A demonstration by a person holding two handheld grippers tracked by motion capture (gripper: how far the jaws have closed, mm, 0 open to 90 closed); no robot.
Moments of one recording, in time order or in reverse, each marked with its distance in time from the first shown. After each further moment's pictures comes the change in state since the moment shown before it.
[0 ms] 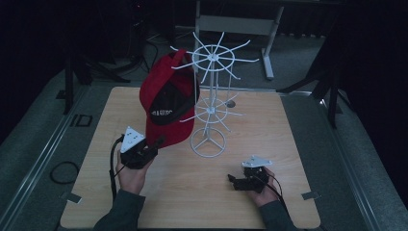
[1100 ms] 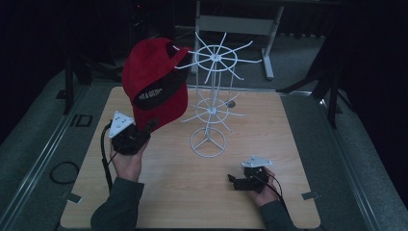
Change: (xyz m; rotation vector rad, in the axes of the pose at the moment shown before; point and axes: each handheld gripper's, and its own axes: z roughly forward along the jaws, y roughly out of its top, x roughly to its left) left arm 0.010 0.044 -0.010 -0.097 0.053 -0.060; right arm 0.000 0.000 0.000 0.002 0.002 -0.001
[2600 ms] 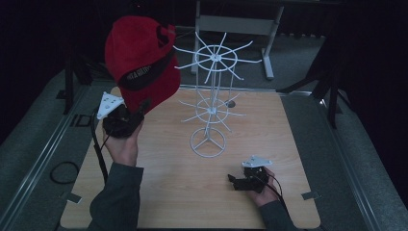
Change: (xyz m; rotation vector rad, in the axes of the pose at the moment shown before) left arm 0.005 0.053 -0.006 -0.085 0.051 -0.032; right arm 0.000 0.000 0.000 0.000 0.000 0.000
